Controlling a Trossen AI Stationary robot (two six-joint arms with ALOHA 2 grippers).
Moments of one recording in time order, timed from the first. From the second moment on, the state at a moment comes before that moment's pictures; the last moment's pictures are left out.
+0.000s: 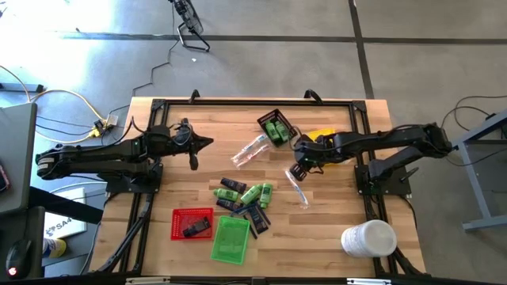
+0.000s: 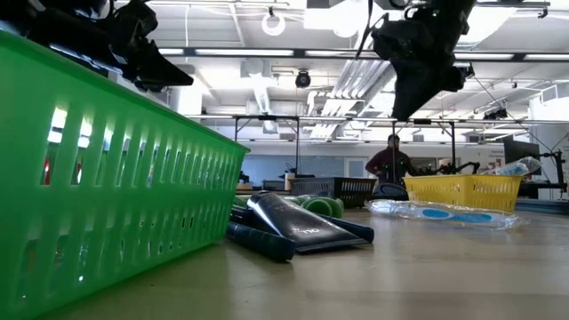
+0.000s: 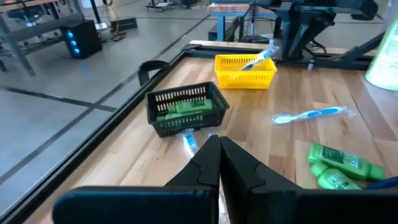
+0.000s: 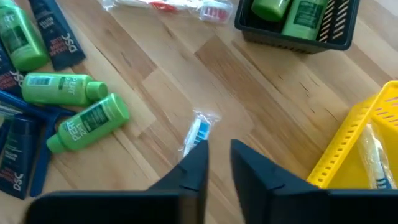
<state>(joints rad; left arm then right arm) 0.25 0.63 0.38 0.07 -0.09 0.03 0.02 1.36 1.05 -0.83 0.23 0.74</state>
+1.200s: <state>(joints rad) 0.25 0.64 0.38 0.05 -0.09 0.02 0.15 1.51 0.79 -0.50 0.17 0.84</state>
